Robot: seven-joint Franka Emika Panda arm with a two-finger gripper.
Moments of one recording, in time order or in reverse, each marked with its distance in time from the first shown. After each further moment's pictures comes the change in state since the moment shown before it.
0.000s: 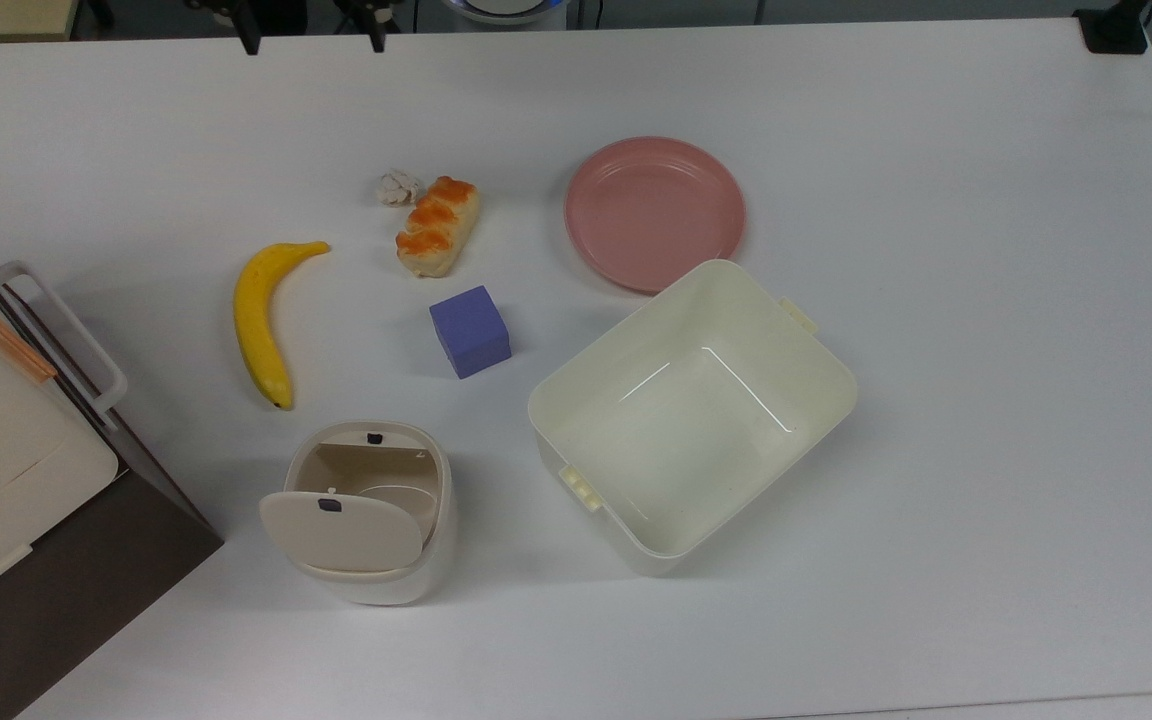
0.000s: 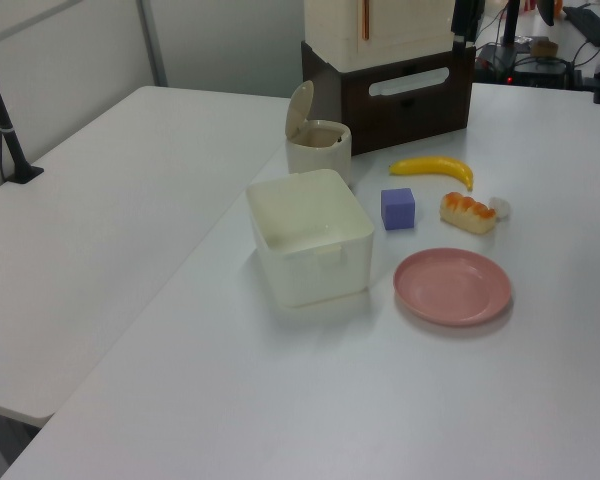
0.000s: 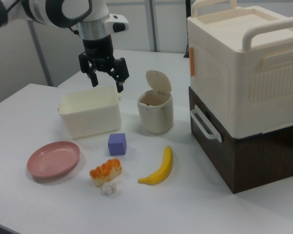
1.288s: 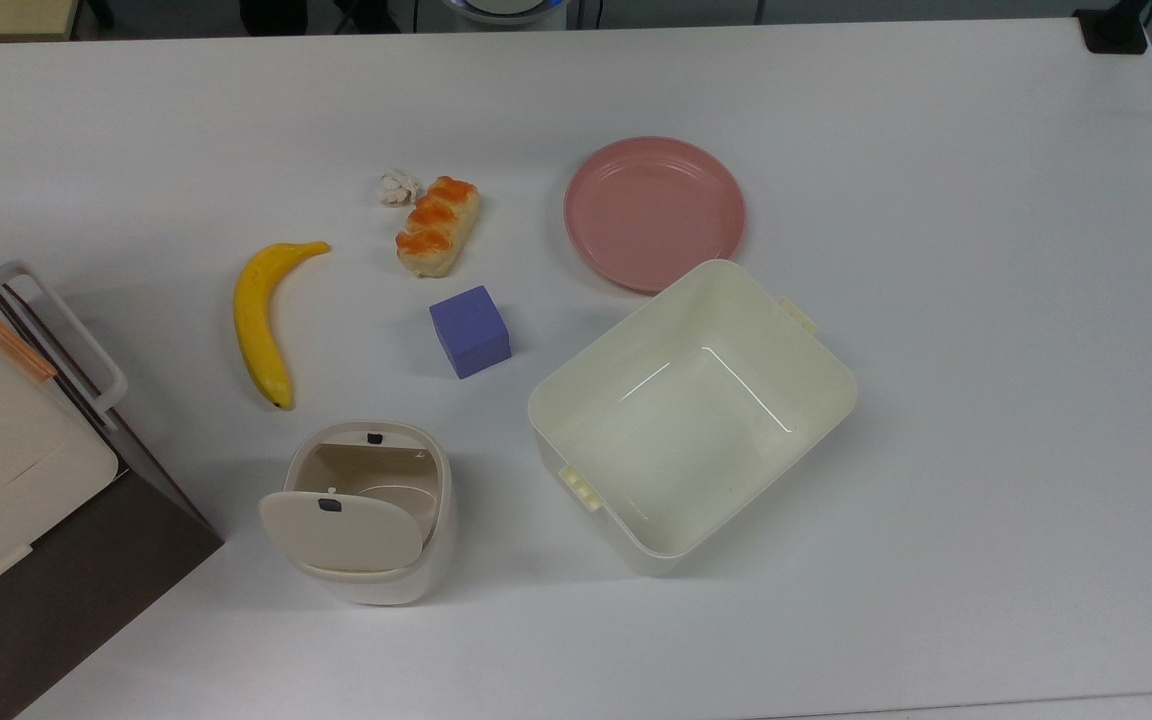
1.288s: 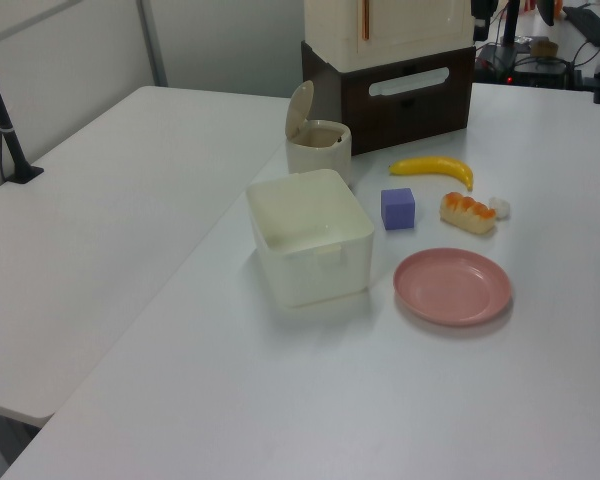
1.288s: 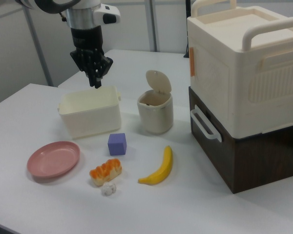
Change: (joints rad) arm -0.056 -0.041 0.037 0.051 0.058 -0.143 0.062
